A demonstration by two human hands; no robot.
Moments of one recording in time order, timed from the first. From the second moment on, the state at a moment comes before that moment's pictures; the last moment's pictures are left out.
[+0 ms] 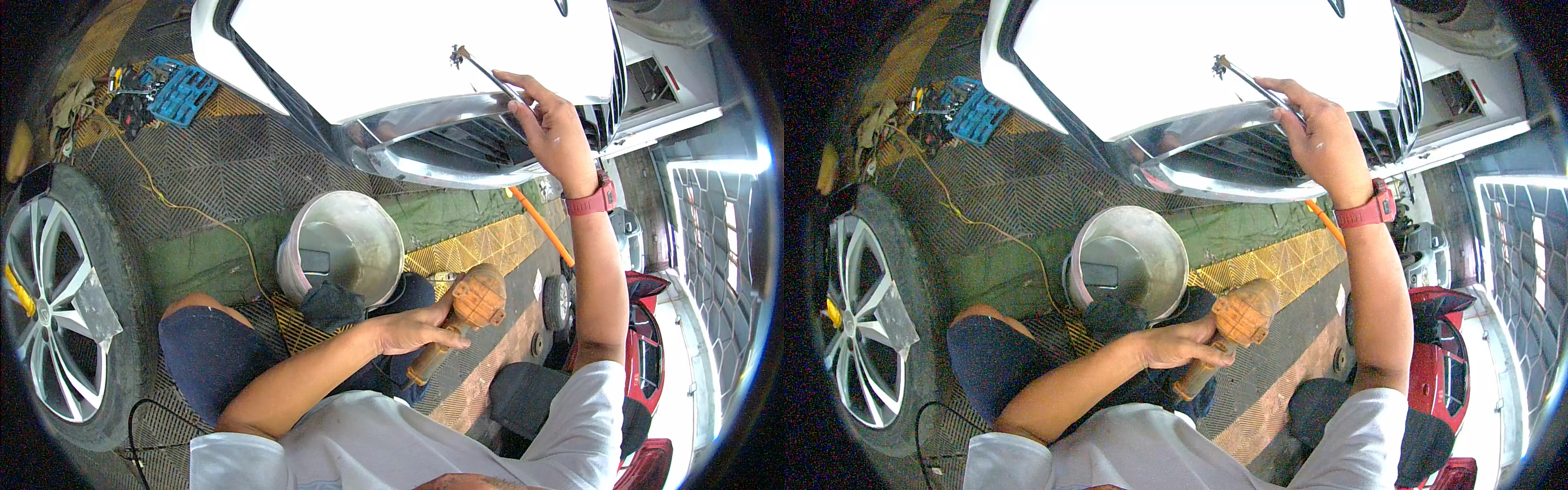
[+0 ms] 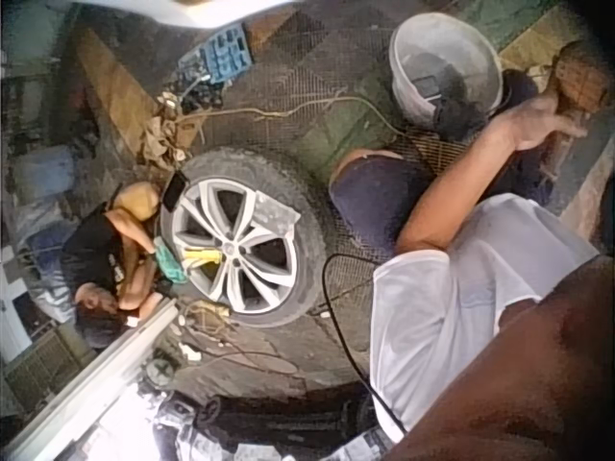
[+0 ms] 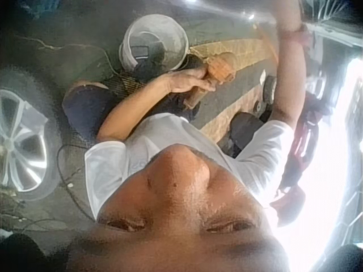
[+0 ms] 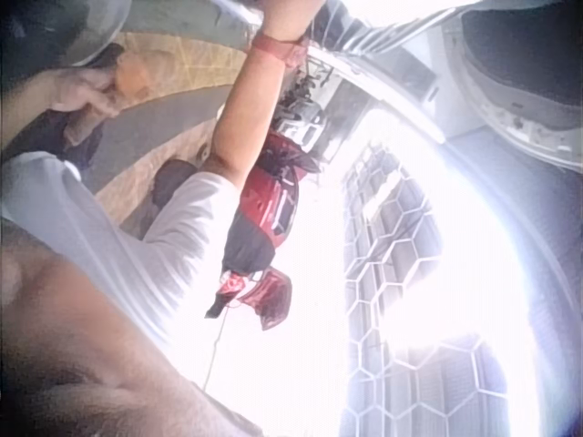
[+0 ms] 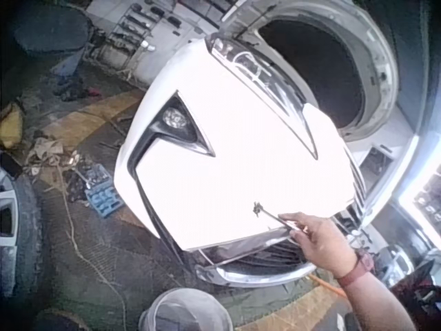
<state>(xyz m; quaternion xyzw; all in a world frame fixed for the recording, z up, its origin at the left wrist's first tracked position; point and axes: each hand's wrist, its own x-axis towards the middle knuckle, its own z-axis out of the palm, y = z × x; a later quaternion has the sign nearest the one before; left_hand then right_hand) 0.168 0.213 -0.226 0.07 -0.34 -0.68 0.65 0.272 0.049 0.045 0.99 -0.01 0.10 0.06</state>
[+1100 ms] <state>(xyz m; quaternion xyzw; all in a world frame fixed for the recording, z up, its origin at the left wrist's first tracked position) 0.168 0.210 -0.228 0.06 -0.34 -0.68 0.65 0.268 0.043 0.038 0.99 0.02 0.11 0.09</state>
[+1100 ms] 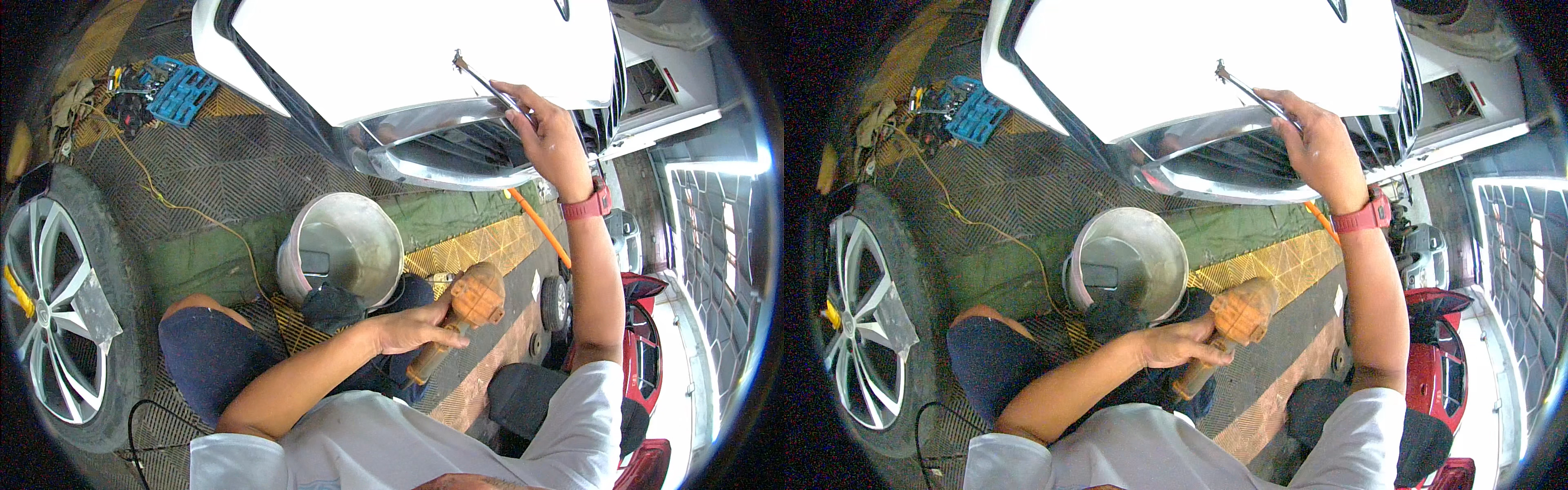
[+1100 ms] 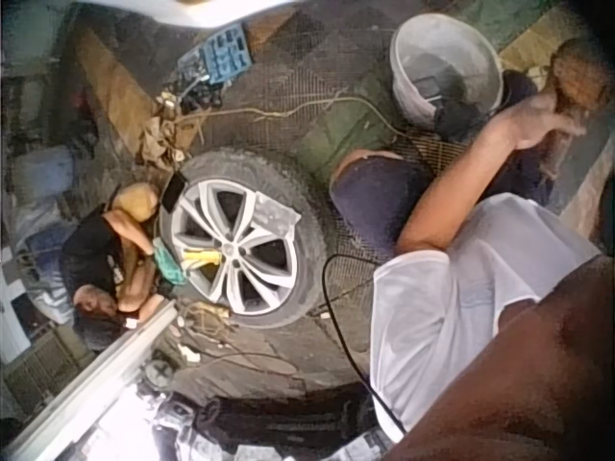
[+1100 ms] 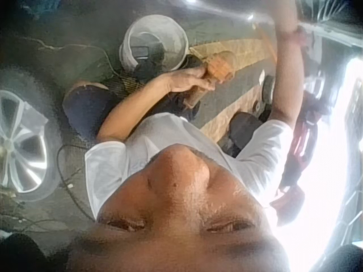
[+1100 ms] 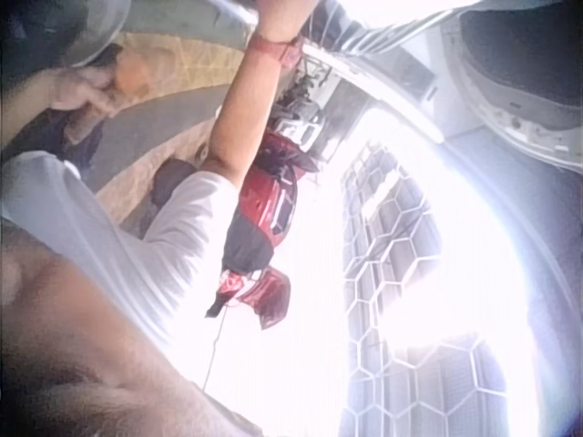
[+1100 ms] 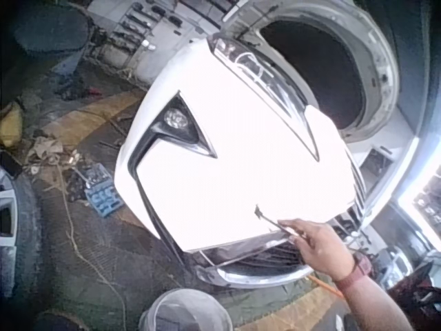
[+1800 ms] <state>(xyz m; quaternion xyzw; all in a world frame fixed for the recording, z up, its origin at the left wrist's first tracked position) 0.163 0.209 -0.233 0.06 -0.34 -0.68 0.65 0.266 0.029 0.022 0.98 0.08 0.15 0.08</state>
